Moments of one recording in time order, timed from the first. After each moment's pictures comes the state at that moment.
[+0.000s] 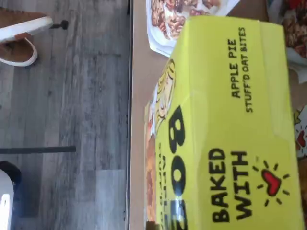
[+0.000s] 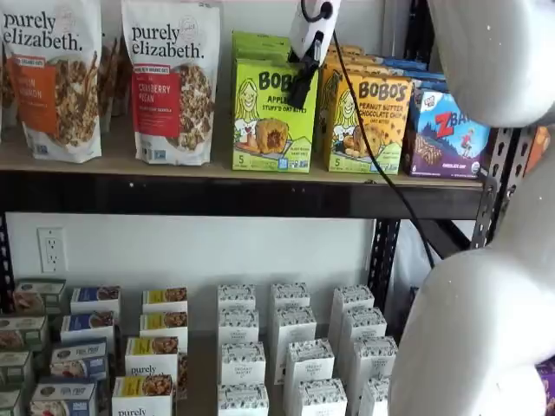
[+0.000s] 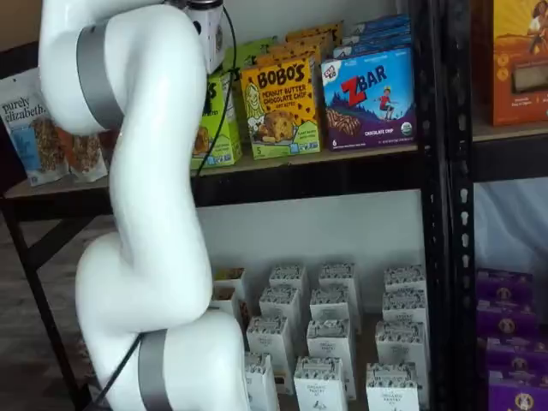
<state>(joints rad) 0.18 -0.07 -1.61 0.24 1.54 -1.36</state>
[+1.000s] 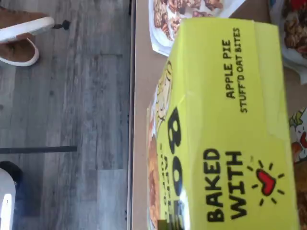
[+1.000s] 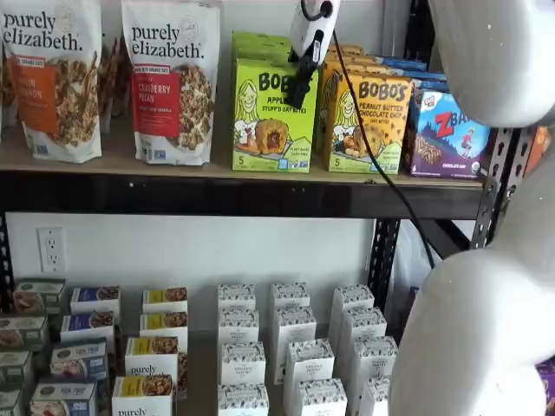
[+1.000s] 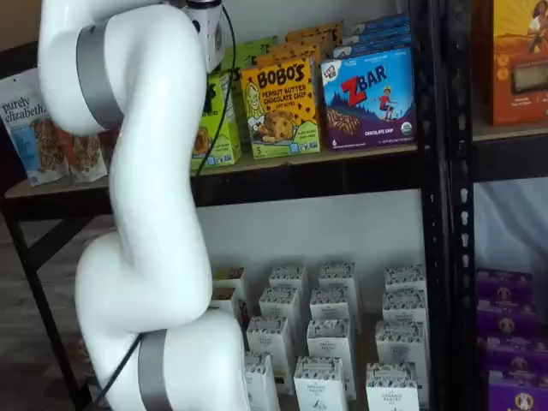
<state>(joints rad) 0.18 -0.08 -1.61 0.24 1.54 -1.36</state>
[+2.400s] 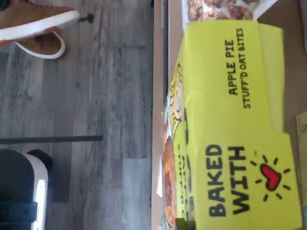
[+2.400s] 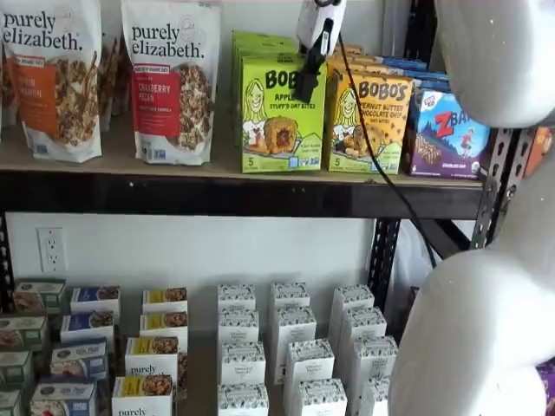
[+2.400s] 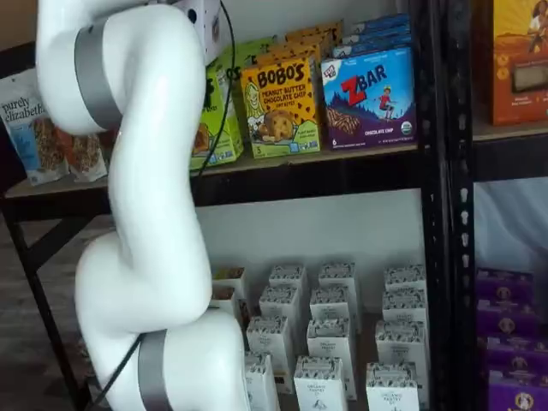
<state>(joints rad) 0.18 -0.09 -1.66 0.23 1.68 -1.35</state>
